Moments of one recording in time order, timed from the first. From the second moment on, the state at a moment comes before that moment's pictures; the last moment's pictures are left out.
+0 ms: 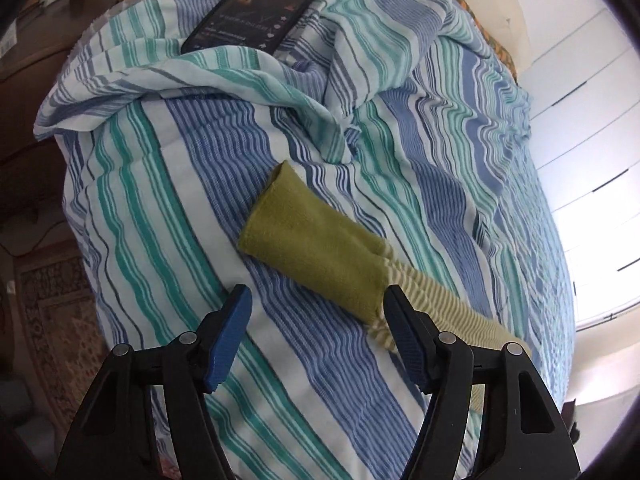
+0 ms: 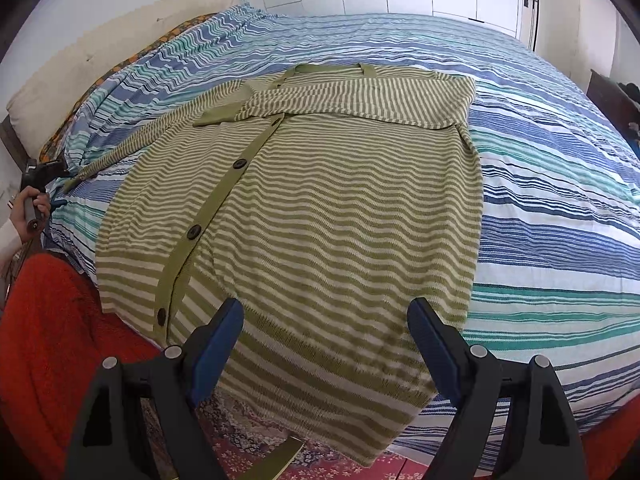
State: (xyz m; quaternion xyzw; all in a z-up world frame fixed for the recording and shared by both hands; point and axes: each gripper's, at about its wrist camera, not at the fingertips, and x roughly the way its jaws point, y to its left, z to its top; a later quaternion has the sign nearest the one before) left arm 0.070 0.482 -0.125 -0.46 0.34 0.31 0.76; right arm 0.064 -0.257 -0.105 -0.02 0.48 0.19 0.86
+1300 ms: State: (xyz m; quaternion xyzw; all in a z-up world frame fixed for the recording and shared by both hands) left arm 0.116 0.465 -0.075 -0.35 0.37 0.13 0.85; right arm 0.070 -0.238 -0.123 -0.05 0.50 0.19 0.84
